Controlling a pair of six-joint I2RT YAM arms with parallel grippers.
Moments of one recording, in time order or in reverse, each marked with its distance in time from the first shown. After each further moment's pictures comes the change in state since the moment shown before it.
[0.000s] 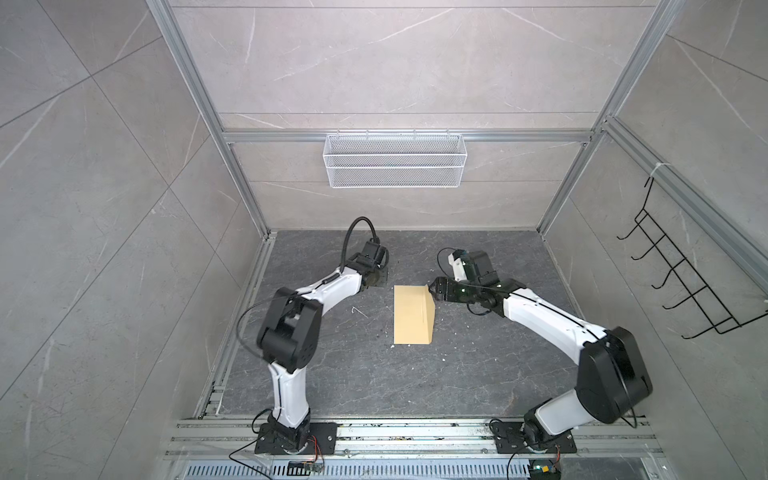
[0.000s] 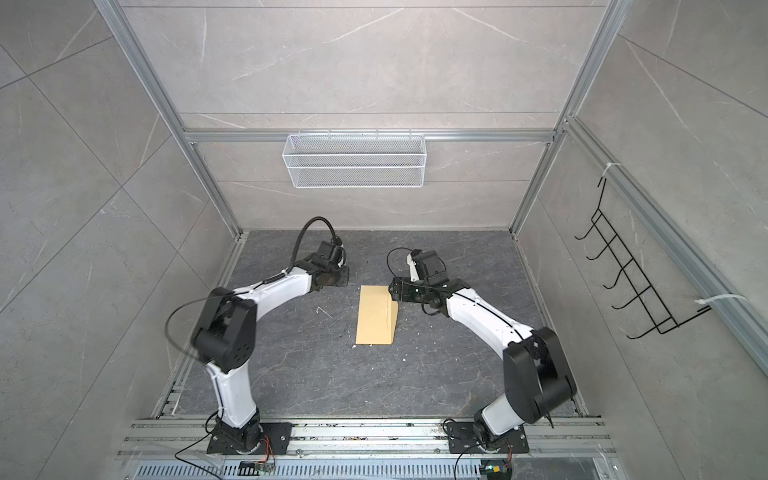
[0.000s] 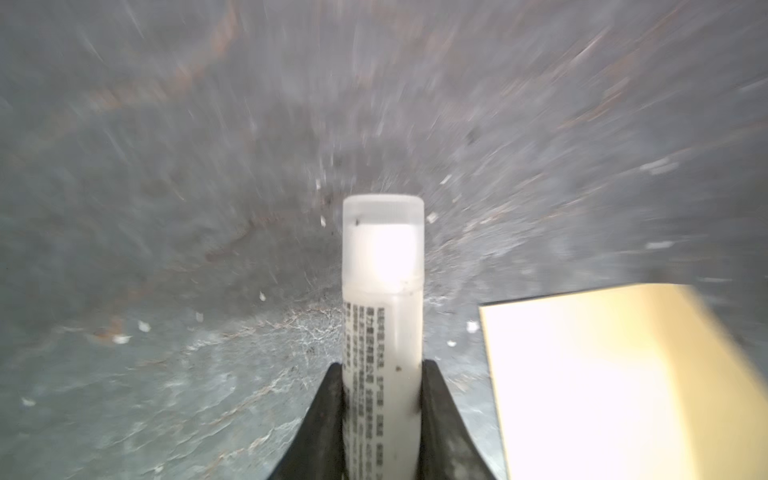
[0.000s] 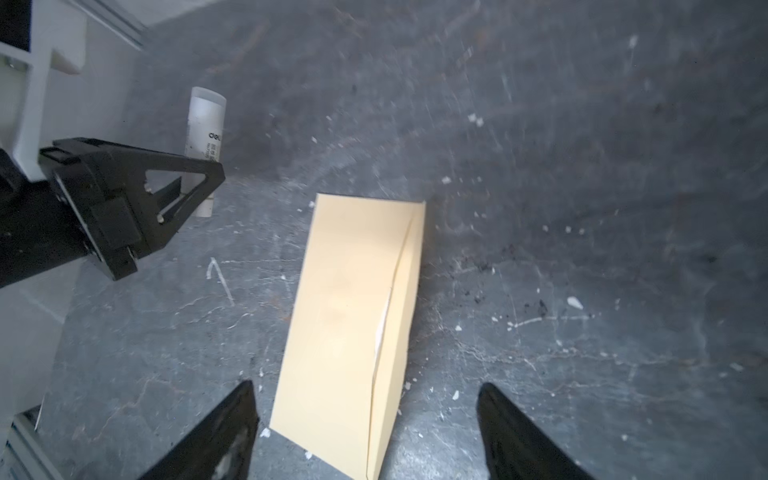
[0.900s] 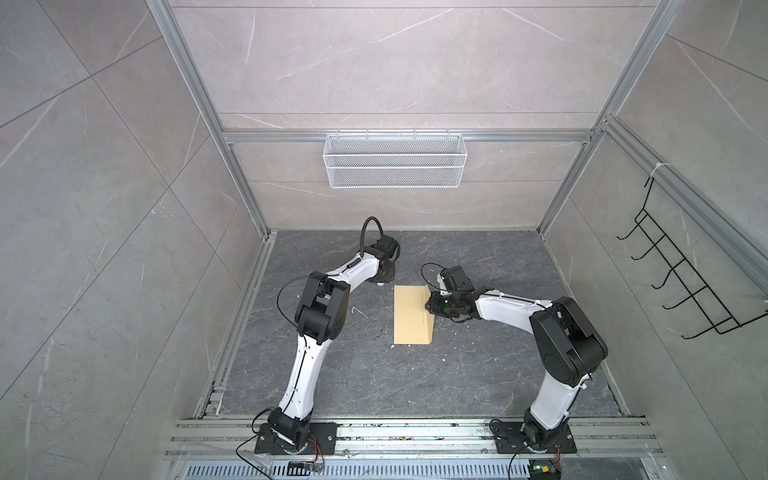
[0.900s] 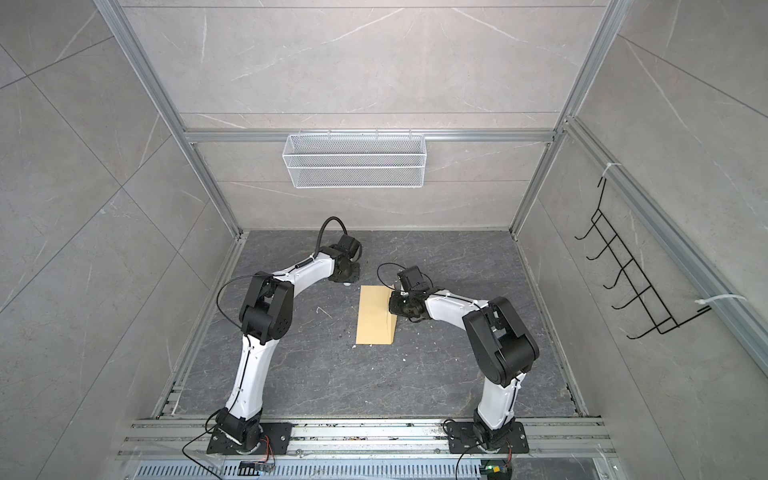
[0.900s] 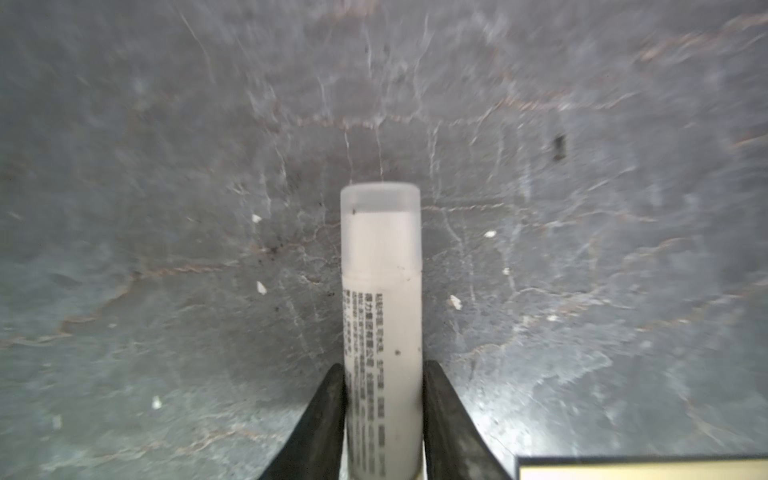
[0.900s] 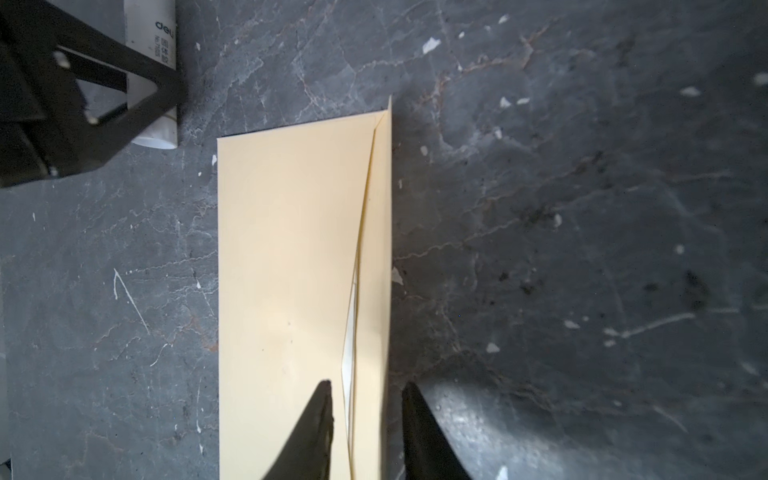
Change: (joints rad) left arm 0.011 0.542 0.578 -0.380 -0.044 -0.142; right arm 0.047 0.324 -0.061 0.179 0.014 0.215
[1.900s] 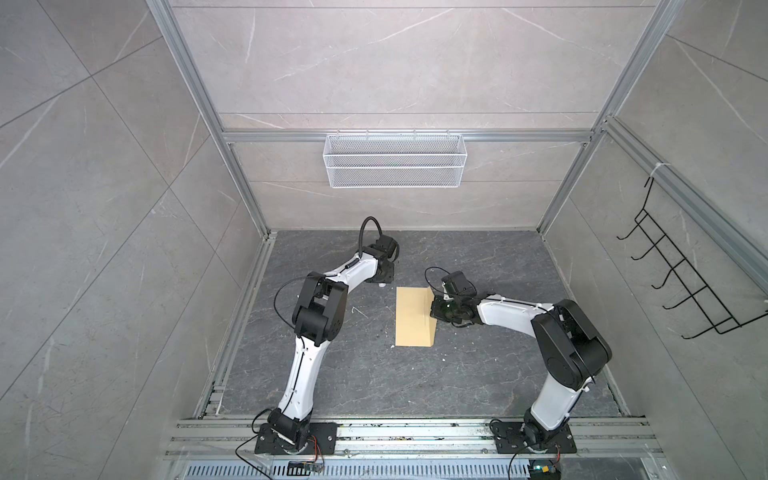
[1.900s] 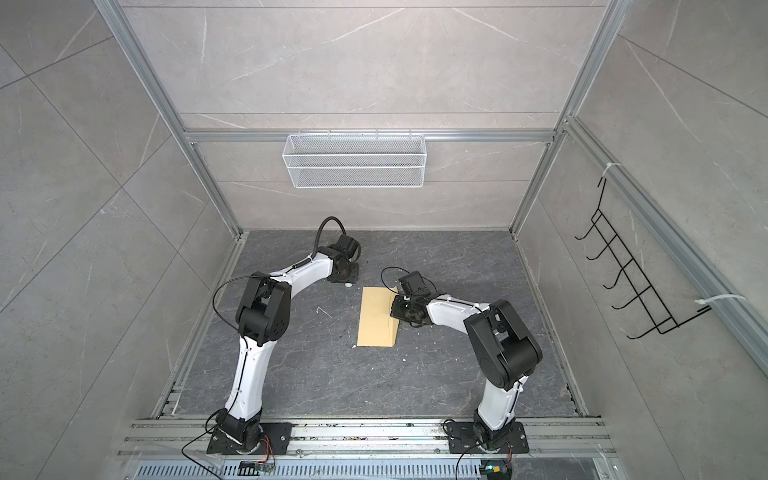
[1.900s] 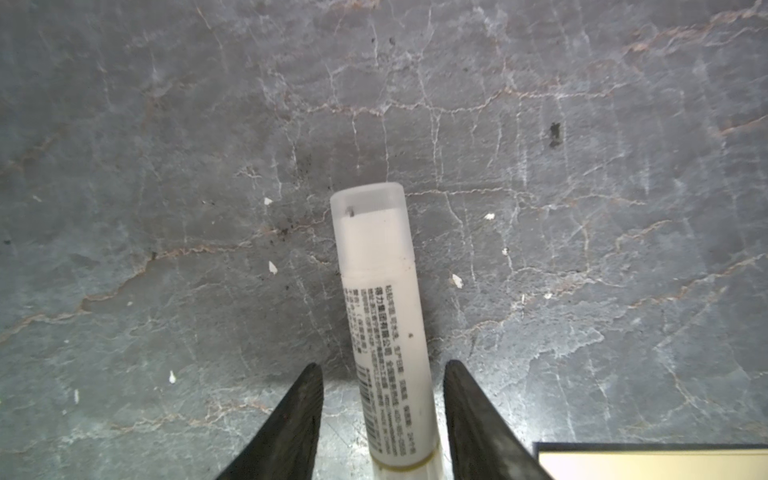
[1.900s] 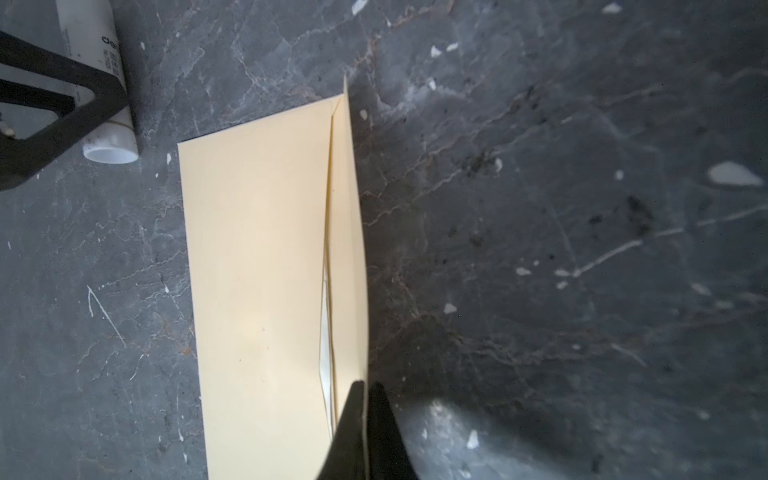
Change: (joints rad) left arm 0.000 -0.043 -0.037 -0.006 0.010 -0.001; right arm 0.008 -0.027 -0.062 0.016 0.048 0.092
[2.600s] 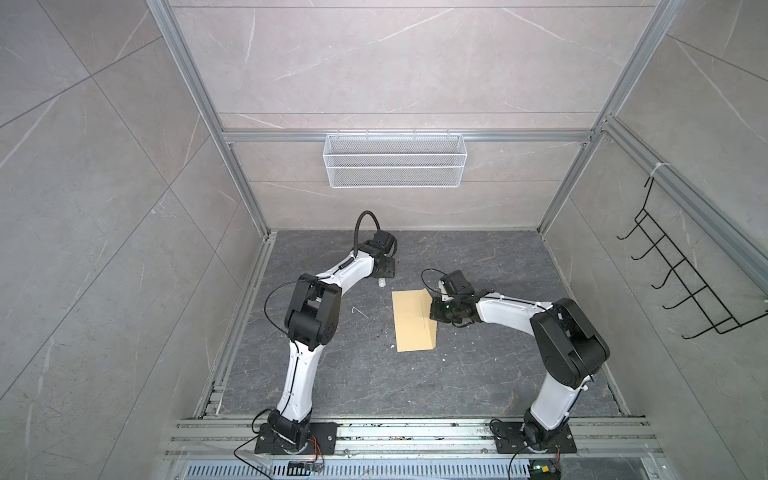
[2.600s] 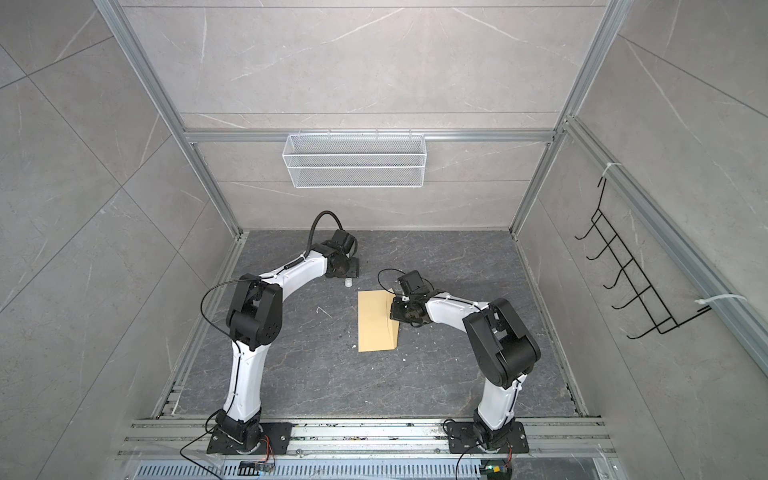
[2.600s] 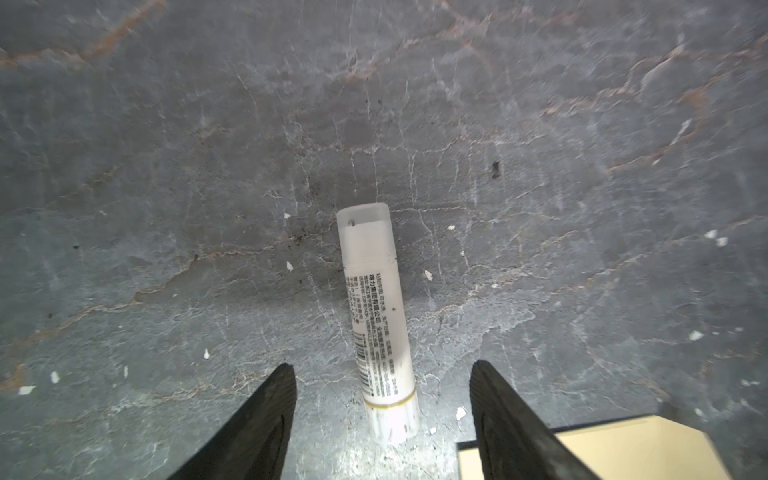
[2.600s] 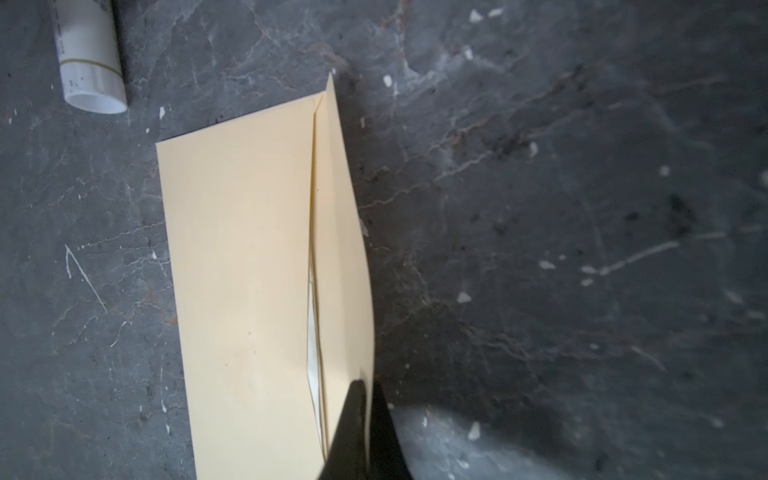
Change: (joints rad) left arm 0.002 -0.075 -0.040 0.031 0.020 -0.006; right arm 0.000 0.005 0.013 -0.050 -0.020 -0.071
